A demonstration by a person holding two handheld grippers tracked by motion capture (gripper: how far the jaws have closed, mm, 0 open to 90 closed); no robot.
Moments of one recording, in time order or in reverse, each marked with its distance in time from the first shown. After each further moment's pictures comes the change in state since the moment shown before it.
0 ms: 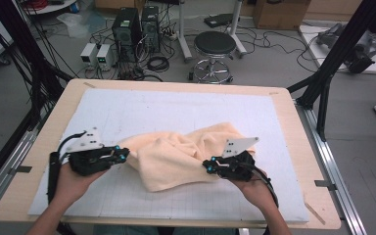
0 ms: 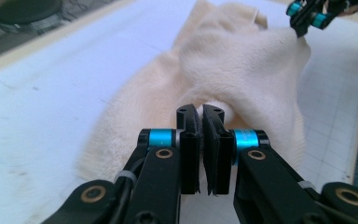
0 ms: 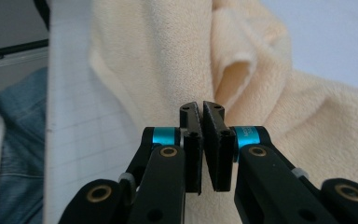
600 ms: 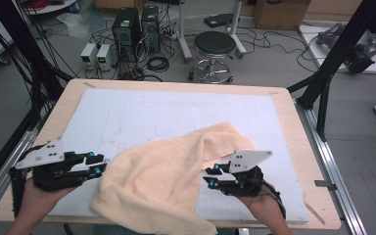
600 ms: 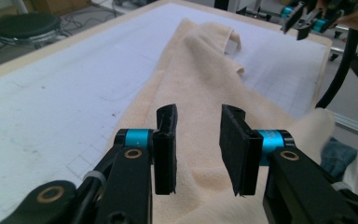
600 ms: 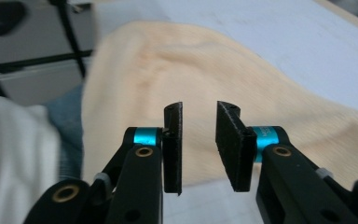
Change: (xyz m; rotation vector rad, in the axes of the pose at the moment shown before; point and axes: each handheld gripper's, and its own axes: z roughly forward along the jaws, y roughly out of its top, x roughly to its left) left arm -0.005 -0.019 -0.054 -0.070 -0.050 -0.031; right arm 0.035 0.005 -0.025 -0.059 0.002 -0.010
